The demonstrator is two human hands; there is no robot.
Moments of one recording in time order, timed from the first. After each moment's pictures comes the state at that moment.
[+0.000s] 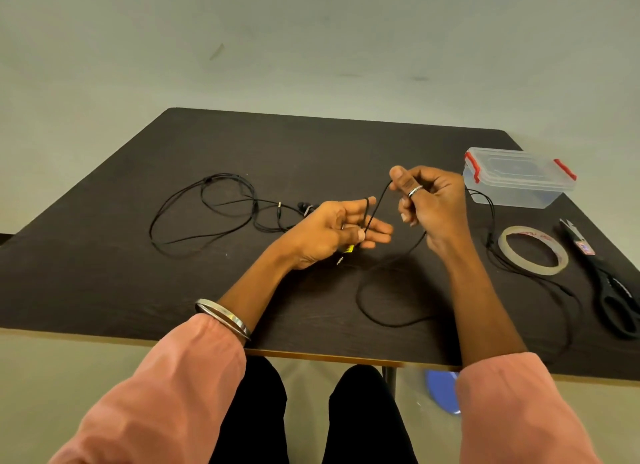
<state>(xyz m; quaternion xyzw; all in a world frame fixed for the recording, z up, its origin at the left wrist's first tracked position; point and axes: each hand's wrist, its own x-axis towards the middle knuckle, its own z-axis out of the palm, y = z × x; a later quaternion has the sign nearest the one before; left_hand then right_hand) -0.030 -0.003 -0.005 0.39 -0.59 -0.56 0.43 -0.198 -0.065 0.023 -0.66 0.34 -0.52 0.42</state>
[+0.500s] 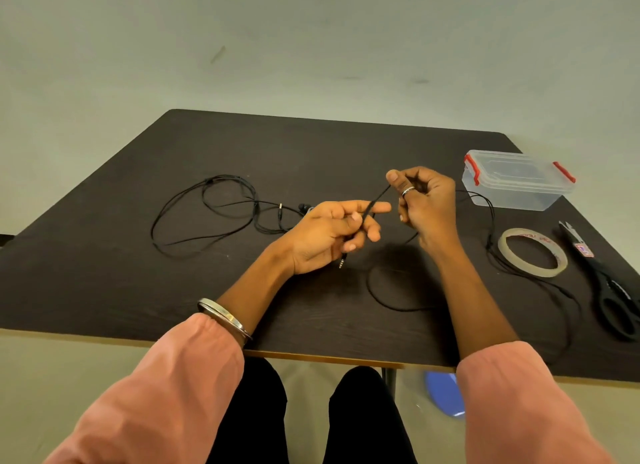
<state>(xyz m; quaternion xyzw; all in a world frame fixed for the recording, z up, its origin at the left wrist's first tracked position) -0.027 -0.001 -0.006 0.30 -0.51 -0.65 0.48 -0.189 -0.084 0.008 -0.63 0.39 -0.53 0.41</state>
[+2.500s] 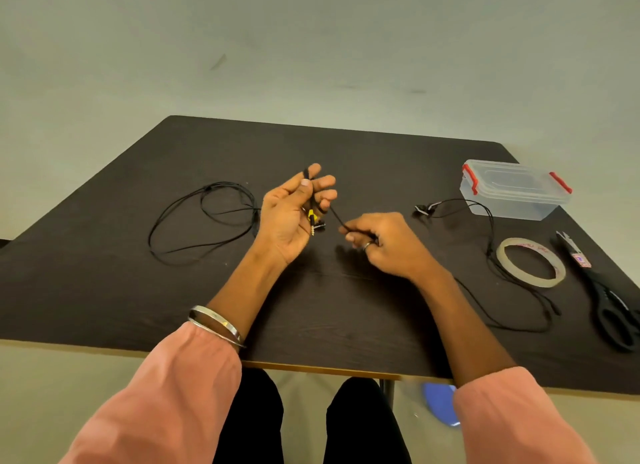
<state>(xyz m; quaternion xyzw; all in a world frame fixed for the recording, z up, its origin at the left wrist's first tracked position) -0.003 -0.013 0.002 0.28 -0.30 -0.54 0.74 -0.176 -0.068 -0.012 -0.91 0.27 -0.26 0.17</state>
